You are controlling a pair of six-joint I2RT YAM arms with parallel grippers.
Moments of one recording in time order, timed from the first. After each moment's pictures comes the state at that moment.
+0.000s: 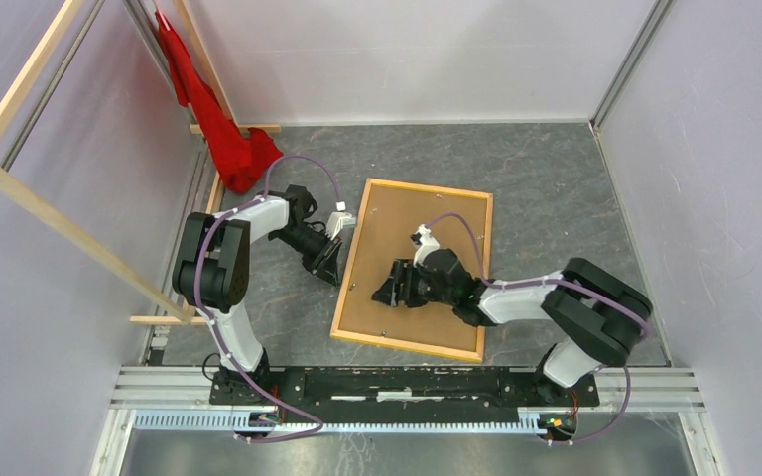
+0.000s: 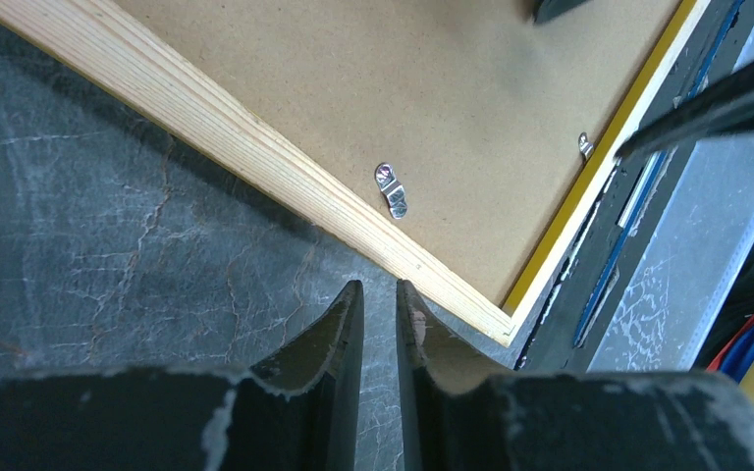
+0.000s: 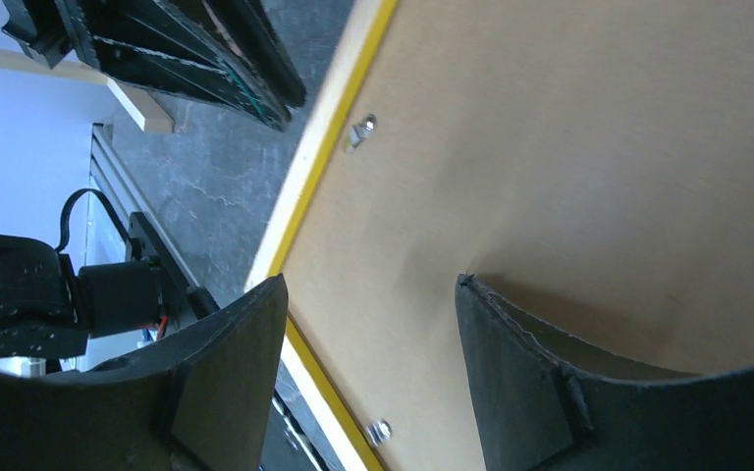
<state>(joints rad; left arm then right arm) -0.22 1.84 1.11 -0.91 0.78 0.68 0.90 1.59 0.53 0.55 -0.14 0.84</state>
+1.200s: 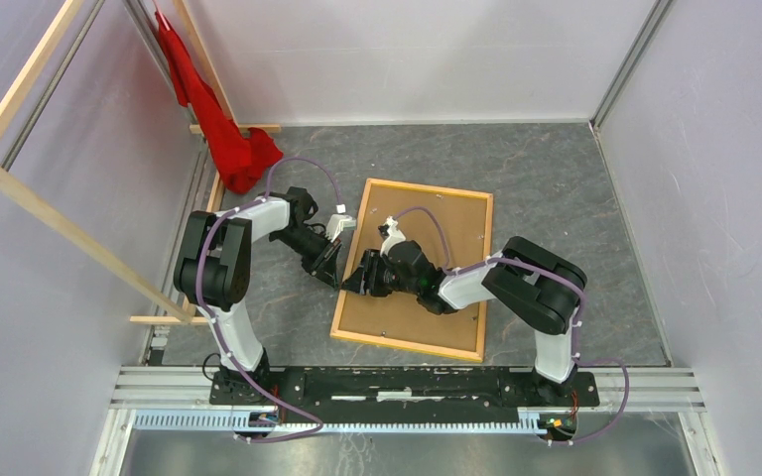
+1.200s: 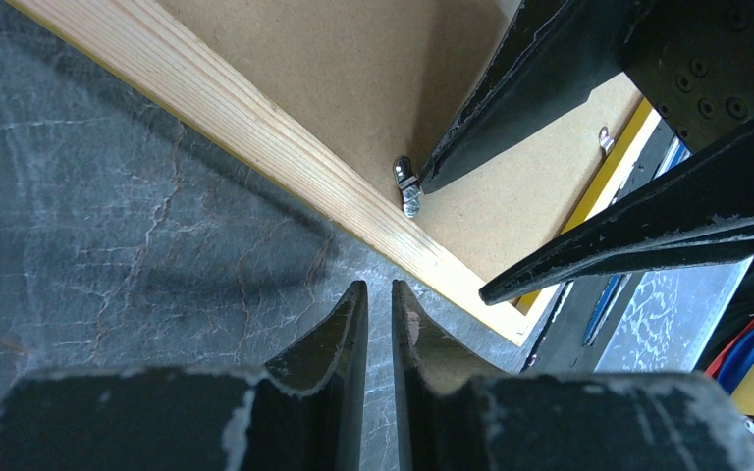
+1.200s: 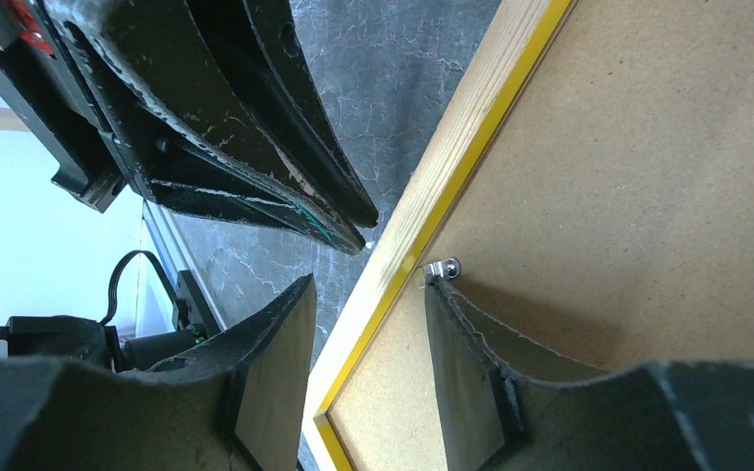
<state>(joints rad) -0.22 1.86 1.10 -0.90 0.75 0.68 0.95 1.91 0.79 0.69 -0.14 0.94</state>
